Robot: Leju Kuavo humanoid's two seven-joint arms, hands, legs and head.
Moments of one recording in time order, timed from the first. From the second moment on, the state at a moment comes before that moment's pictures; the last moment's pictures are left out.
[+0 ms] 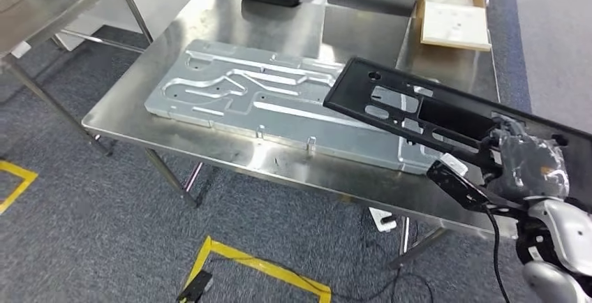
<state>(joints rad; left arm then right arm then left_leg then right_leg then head) -0.12 0.15 -0.90 -0.21 0.78 0.32 -0.22 -0.29 -0.78 0.33 -1.66 0.81 -0.02 0.51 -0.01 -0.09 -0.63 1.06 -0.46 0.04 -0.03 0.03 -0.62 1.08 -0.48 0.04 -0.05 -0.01</state>
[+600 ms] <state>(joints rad) -0.11 0.14 -0.92 -0.21 0.77 0.32 -0.21 -0.31 -0.77 0.33 -1.64 0.83 -0.01 0.50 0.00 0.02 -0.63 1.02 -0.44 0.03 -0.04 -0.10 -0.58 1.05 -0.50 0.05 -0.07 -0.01</state>
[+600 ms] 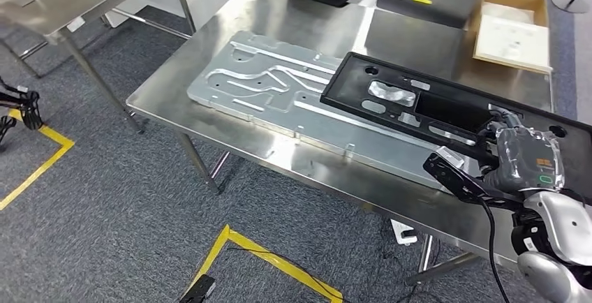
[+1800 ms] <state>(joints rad) -0.10 0.17 -0.92 -0.21 0.83 0.22 -0.24 -0.04 -0.81 0.19 -1.36 0.71 -0.04 0.51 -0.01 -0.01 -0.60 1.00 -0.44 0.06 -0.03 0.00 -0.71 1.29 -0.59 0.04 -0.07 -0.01</state>
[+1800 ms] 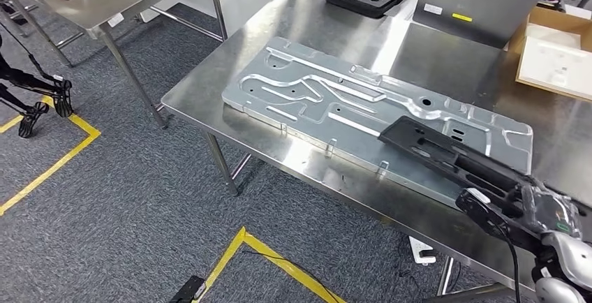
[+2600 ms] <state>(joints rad) -0.11 0.17 -0.92 -0.21 0.88 0.30 -0.22 0.01 -0.77 0.07 -1.46 0.64 -0.17 0.47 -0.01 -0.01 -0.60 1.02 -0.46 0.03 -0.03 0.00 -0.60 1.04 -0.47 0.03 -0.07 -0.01</state>
